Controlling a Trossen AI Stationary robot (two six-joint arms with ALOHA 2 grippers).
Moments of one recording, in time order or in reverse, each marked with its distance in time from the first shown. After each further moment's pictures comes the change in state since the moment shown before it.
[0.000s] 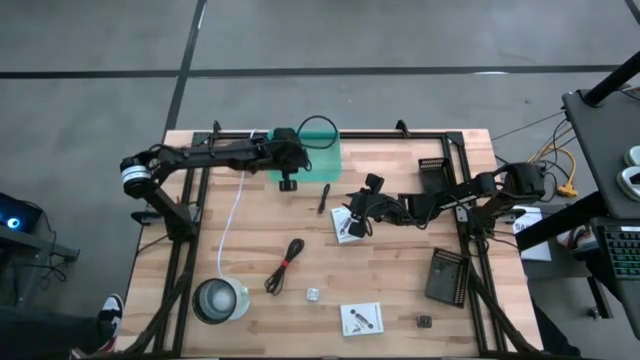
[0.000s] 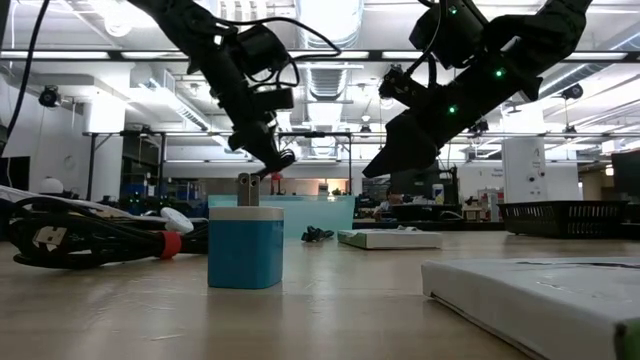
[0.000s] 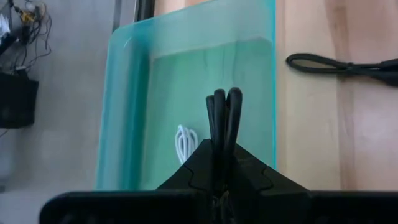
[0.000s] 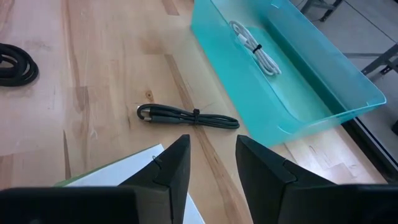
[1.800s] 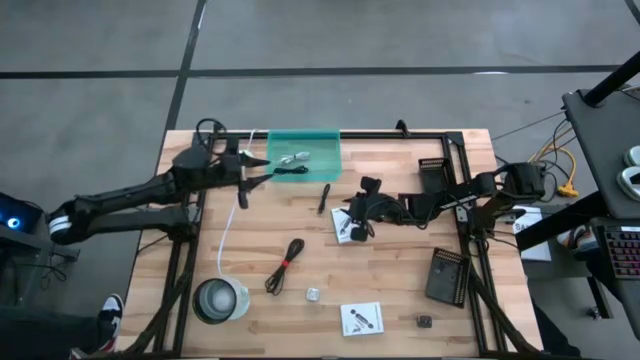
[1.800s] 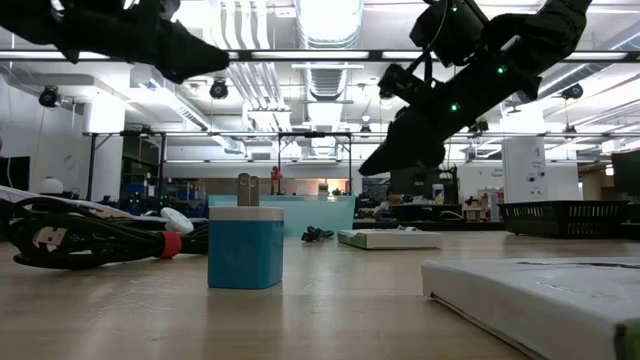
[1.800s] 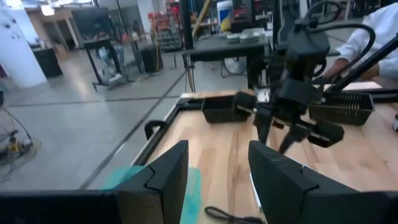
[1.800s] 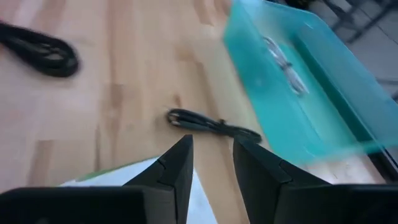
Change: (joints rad) left arm -0.007 -0.888 -0.624 0.534 0.382 -0.370; right arm 0.001 0.000 0.005 0.022 -0.120 -0.118
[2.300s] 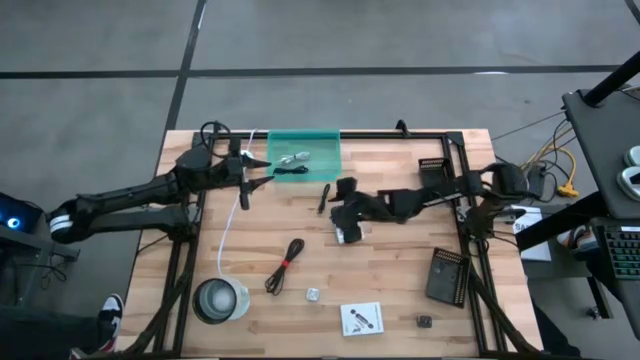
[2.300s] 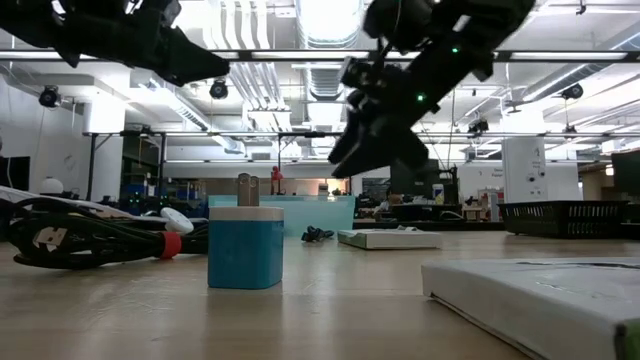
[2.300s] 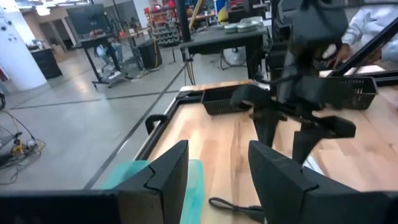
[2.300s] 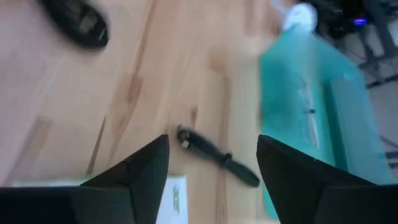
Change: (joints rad) left arm 0.000 0.028 -0.009 0.000 0.000 0.054; right arm -0.001 0.141 0.296 -0.322 -0.067 -0.335
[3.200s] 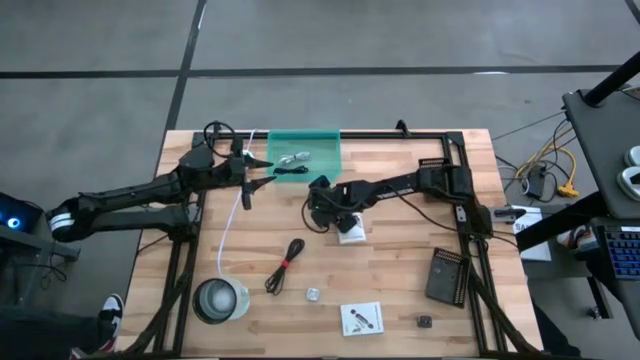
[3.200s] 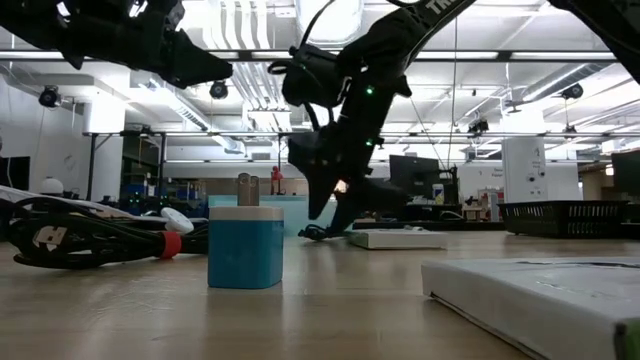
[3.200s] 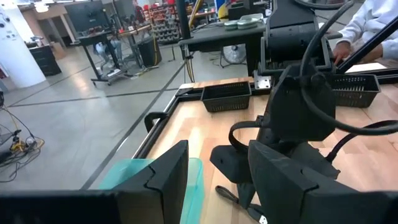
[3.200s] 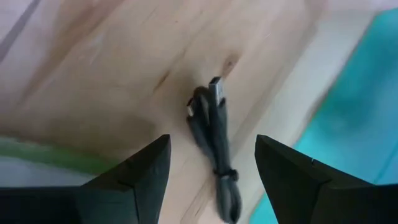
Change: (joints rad) left arm 0.000 0.029 0.000 0.016 0.000 -0.001; right arm -0.084 0.374 0.480 -0.517 0.019 -0.356
